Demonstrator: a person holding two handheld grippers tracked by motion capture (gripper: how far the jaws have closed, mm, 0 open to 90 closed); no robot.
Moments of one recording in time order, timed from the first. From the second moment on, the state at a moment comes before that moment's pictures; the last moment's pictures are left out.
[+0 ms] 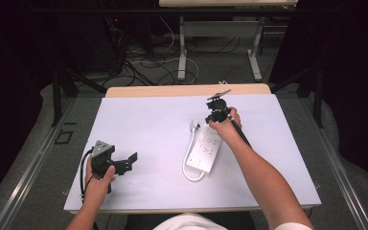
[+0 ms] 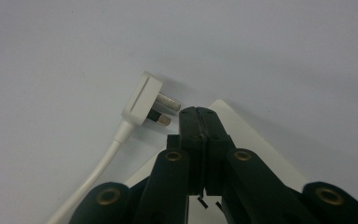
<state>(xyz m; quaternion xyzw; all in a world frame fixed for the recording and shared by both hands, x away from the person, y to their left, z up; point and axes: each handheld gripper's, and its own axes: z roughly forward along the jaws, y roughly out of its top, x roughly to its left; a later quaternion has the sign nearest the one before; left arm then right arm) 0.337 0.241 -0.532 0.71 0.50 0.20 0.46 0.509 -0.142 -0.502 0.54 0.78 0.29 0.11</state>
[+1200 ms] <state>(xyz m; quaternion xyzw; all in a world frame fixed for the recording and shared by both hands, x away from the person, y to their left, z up) 0.337 0.241 -0.533 0.71 0.50 0.20 0.46 0.512 -0.135 -0.515 0.56 0.78 0.27 0.09</state>
